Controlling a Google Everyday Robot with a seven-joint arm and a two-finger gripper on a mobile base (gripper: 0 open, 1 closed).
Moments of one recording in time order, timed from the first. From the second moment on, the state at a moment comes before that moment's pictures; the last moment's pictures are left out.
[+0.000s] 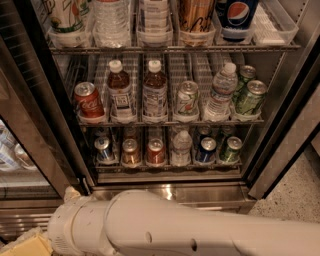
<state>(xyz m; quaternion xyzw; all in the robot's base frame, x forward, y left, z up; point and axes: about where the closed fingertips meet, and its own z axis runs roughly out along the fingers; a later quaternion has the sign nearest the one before) 0.323 0.249 0.778 -0.40 0.74 0.39 0.37</state>
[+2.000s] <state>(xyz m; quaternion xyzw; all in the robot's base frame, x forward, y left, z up) 0.305 0.264 0.575 -0.08 0.90 0.35 0.23</state>
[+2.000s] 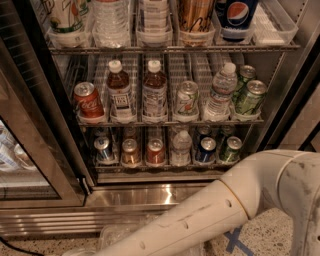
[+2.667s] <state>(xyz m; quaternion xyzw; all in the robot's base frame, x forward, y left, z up) 0.319 0.254 0.571 -0.05 0.91 0.32 0.26</state>
